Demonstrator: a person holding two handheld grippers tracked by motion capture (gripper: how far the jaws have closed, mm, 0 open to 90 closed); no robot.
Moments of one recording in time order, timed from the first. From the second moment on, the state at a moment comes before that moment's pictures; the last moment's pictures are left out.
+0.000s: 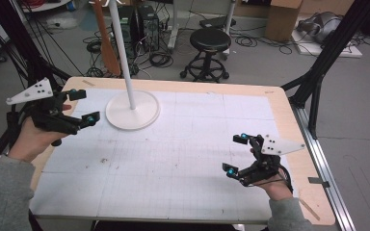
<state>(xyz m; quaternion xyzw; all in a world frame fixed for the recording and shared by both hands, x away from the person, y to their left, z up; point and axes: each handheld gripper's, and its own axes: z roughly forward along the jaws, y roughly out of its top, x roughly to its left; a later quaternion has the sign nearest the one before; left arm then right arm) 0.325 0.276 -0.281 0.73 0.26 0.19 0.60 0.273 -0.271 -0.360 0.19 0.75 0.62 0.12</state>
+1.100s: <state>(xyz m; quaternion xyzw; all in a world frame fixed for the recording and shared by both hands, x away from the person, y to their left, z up) 0.278 0.302 -0.376 0.70 0.33 0.22 0.59 0.270 -0.296 -0.372 0.25 0.73 0.62 0.15</state>
